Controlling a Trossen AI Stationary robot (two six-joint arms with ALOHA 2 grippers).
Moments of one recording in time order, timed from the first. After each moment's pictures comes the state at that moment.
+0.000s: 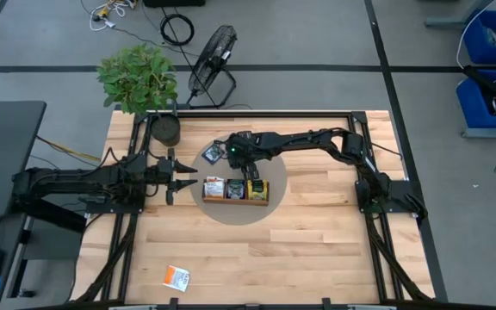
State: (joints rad) left arm 0.14 0.47 0.14 0.20 0.04 -0.03; right arm -0.23 2.22 1.68 -0.59 0.19 -0.51
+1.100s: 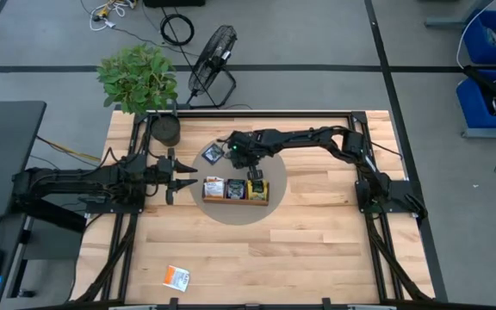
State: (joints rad) left arm 0.14 0.47 0.14 0.22 0.04 -0.05; right arm -0.25 2.22 1.68 -0.66 0.10 -0.53
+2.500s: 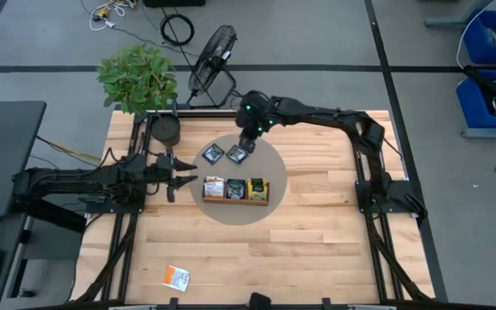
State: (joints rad) left arm 0.14 0.47 0.14 0.23 -0.02 -0.10; right arm -0.43 2.05 1.74 -0.65 -0.21 -0.04
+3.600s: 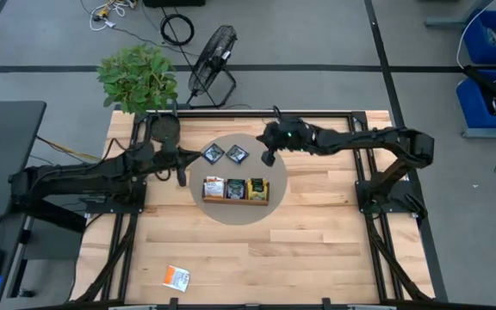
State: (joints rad) left arm 0.27 0.68 0.29 0.21 -0.11 -0.11; right arm -0.34 1.59 0.95 0.11 0.08 -0.04
